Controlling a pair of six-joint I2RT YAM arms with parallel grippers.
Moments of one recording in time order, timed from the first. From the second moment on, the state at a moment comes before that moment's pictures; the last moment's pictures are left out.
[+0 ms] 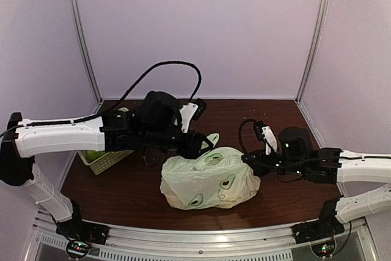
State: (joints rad) left arm -1.10 1.53 1.24 -0.29 0.00 -0.39; right arm 0.93 1.02 0.58 -0.08 0.09 0.50
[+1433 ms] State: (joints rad) left arm -1.09 1.17 1.03 -0.17 -0.13 -0.45; right arm 0.93 0.77 0.58 -0.31 0.44 0.75
